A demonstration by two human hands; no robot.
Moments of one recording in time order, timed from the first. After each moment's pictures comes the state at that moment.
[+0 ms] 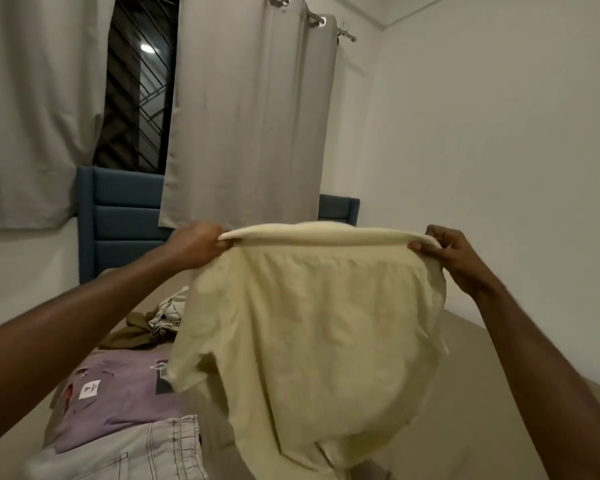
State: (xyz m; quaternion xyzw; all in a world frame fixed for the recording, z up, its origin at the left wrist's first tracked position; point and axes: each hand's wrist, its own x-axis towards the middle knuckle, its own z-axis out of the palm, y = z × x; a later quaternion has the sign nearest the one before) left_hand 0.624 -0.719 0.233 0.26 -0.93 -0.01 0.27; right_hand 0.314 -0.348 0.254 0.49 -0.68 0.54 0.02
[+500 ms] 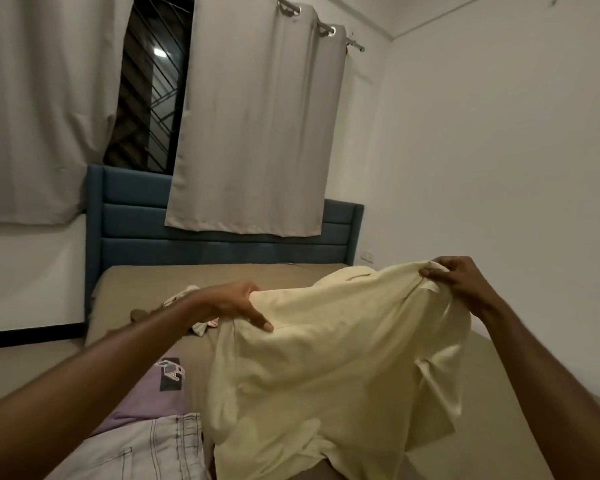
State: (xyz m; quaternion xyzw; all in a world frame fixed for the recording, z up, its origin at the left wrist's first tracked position) left_hand 0.615 -0.679 0.162 0.12 -0.89 -0.43 0.05; right_hand 0.281 -0.340 0.222 0.41 -0.74 0.52 0.03
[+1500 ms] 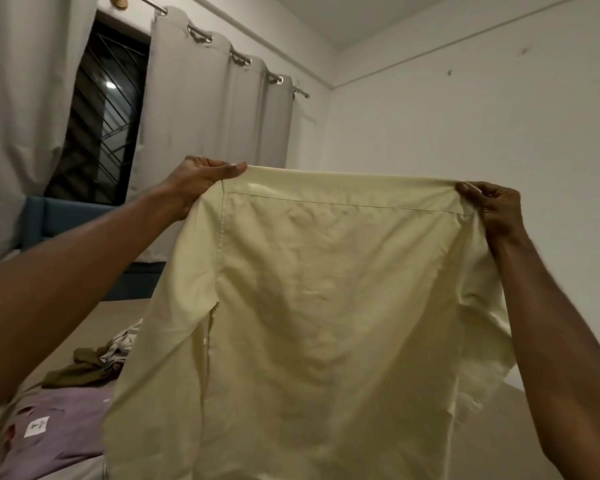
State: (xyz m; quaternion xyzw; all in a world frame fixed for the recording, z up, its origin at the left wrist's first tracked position) left_hand 0.673 -0.611 0.369 -0.01 -0.71 -0.58 0.40; right_hand 0.368 -0.197 0.389 0.39 -0.56 0.69 0.24
